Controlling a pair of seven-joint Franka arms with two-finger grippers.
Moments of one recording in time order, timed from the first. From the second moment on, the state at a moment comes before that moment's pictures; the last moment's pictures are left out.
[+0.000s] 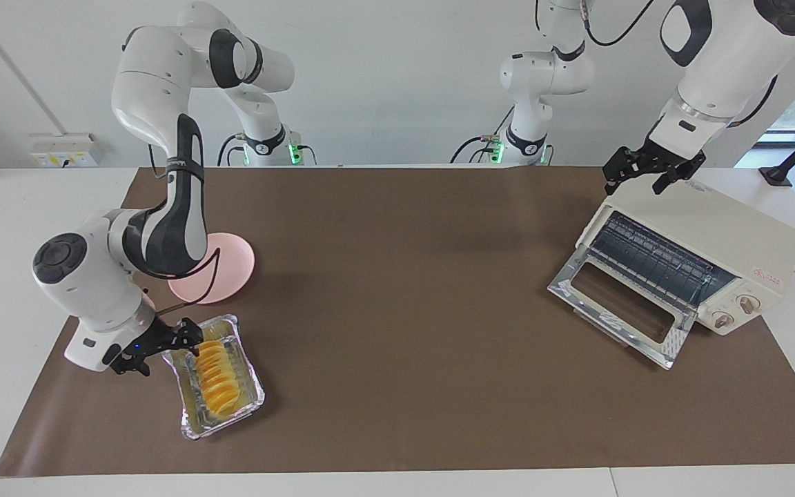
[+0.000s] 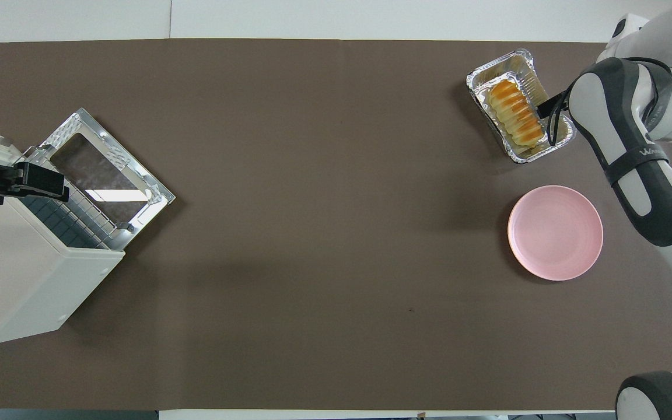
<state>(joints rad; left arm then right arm) -0.11 -0.04 0.04 -1.67 -0.02 1.56 -0.02 -0.05 0.69 -0.06 -1.28 0.09 2.02 -0.52</state>
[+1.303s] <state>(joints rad) -0.11 -0.04 0.04 -1.67 -0.02 1.56 -0.02 -0.11 0.83 0.01 -1.12 0.09 1.96 -0.65</state>
